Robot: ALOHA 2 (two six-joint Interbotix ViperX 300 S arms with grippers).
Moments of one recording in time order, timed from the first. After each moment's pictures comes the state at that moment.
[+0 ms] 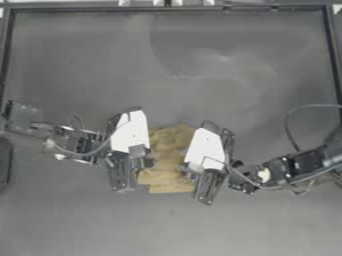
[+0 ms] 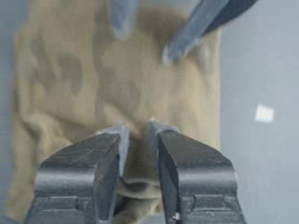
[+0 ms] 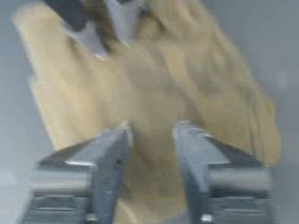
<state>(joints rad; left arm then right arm) 0.02 -0.01 0.70 0.32 0.07 -0.48 0.21 0.09 0.63 -1.36 0.46 1.79</state>
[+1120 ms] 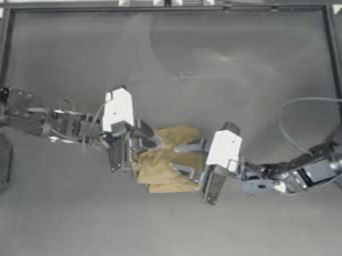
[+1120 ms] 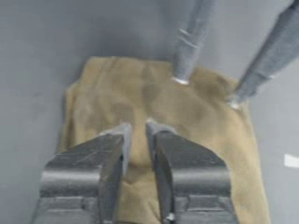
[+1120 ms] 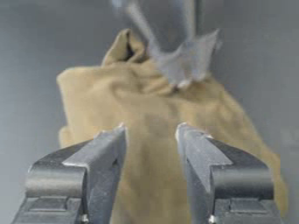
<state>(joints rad) 0.15 0.03 0.81 0.34 -0.32 -0.42 0.22 0.12 0.75 -2.08 0.59 2.50</state>
